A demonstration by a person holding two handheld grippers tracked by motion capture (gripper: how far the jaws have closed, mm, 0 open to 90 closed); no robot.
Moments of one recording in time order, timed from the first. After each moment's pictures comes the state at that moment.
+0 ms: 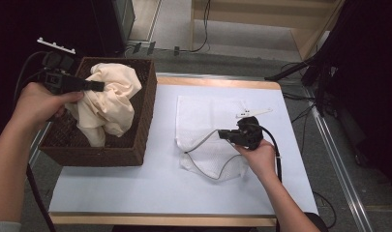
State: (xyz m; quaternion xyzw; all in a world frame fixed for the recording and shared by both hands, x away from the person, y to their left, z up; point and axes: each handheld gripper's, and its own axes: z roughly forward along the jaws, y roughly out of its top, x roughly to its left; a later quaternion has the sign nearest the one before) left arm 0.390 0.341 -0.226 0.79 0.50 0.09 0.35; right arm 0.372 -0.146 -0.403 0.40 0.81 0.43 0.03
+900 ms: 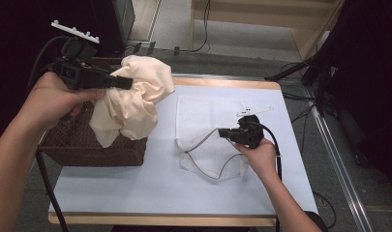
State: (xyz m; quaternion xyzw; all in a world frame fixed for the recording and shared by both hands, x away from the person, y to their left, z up) left arm 0.351 0.252 -0.169 0.83 0.39 0.06 0.40; right arm 0.373 -0.147 -0.399 0.40 0.81 0.44 0.03
